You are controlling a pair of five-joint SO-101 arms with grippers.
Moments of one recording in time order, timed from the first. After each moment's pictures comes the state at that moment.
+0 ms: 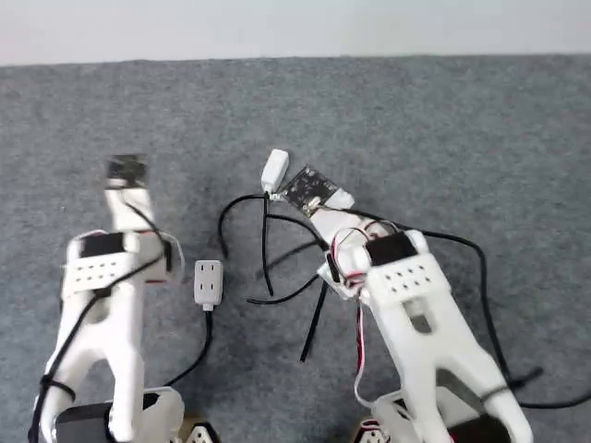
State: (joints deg) left arm -10.8 -20.7 48.9 58.8 -4.8; right arm -21.0 -28.7 42.5 61.0 25.8
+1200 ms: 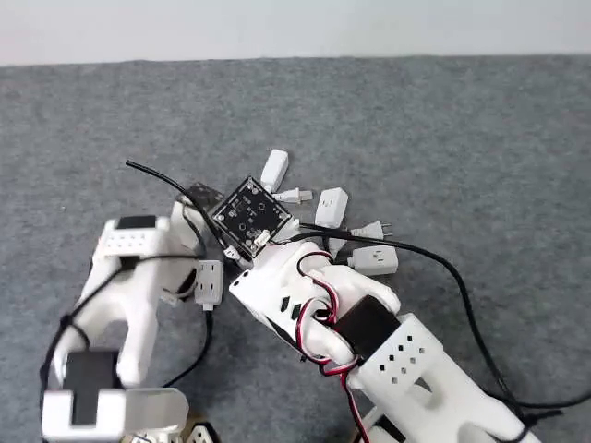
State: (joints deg) left arm -5.3 -6.9 44.6 67.9 -28.1; right arm -47.6 -45.5 40.6 51.2 4.8
